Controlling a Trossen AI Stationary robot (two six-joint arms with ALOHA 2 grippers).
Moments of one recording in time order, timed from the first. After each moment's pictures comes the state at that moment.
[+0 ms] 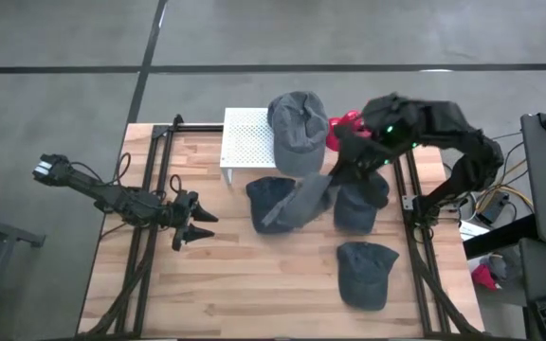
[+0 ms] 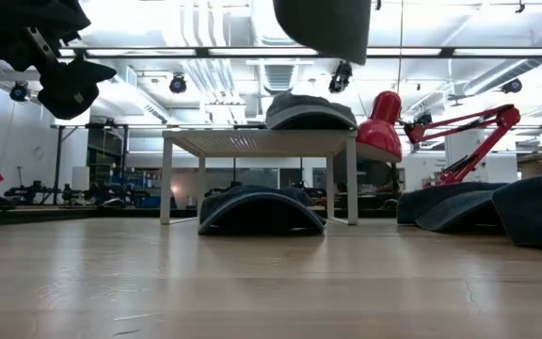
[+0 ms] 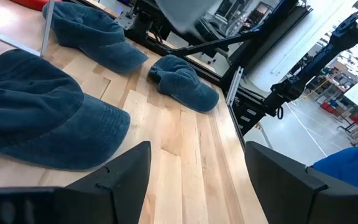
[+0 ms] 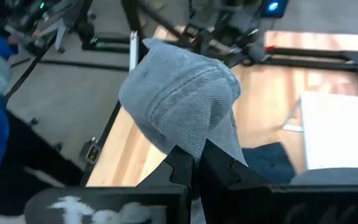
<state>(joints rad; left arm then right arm) -0.37 0.47 0.26 0.04 -0.20 -0.61 -0.01 1.56 2.20 -1.28 -0.31 -0.03</state>
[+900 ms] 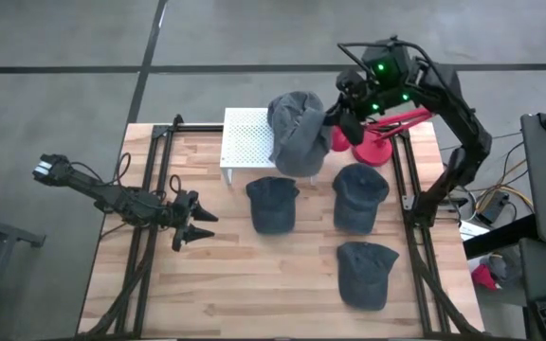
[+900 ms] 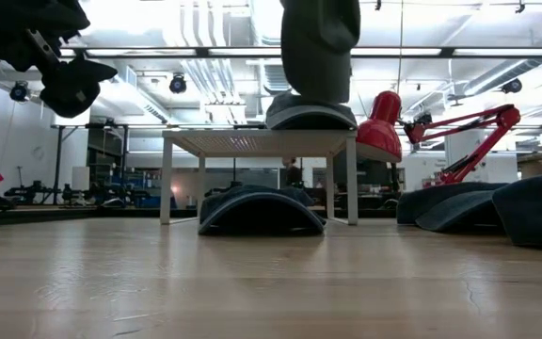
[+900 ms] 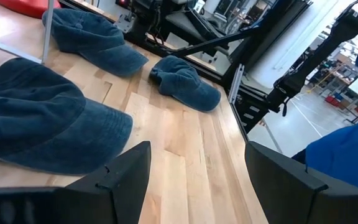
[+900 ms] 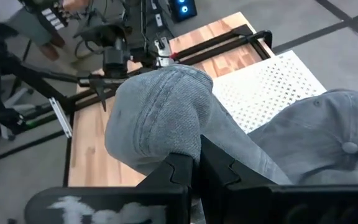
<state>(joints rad) -0.37 0.47 0.26 0.04 -0.20 -0.56 -0.42 1.64 2.33 -1.31 -0.37 0.14</state>
